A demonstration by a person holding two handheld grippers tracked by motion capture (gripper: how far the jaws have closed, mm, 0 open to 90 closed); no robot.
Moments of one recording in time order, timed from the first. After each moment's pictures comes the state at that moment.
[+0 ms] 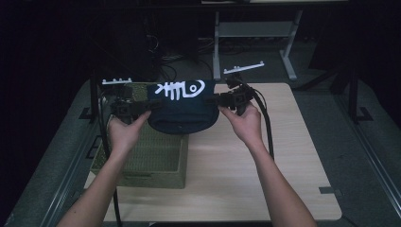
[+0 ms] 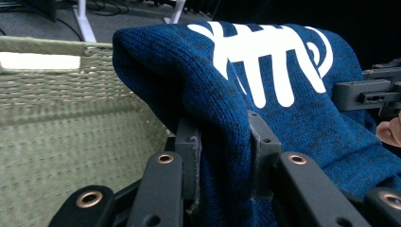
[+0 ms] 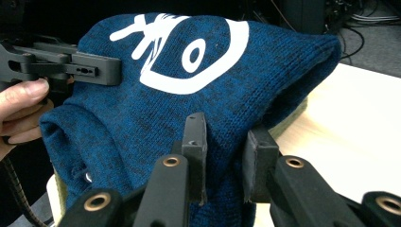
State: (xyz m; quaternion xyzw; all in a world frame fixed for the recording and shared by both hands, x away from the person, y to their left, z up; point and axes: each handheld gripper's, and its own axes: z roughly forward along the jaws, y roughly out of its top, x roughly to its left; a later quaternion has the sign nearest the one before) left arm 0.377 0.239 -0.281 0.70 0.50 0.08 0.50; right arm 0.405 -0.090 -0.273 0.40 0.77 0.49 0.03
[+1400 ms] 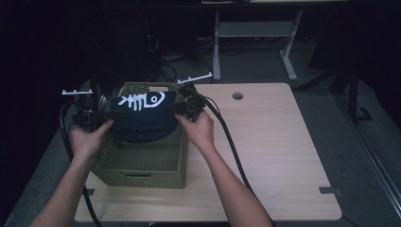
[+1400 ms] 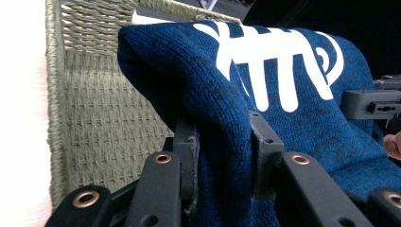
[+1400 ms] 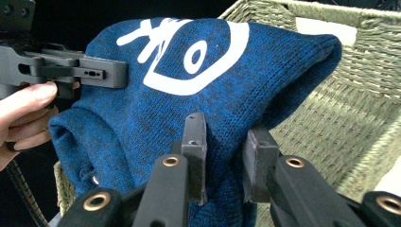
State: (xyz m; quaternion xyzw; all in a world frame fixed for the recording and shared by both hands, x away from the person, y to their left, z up) left arm 0.377 0.347 -0.315 0.67 0.57 0.06 0.47; right arm 0.423 0.026 -0.316 0.40 0.77 0.49 -0.03
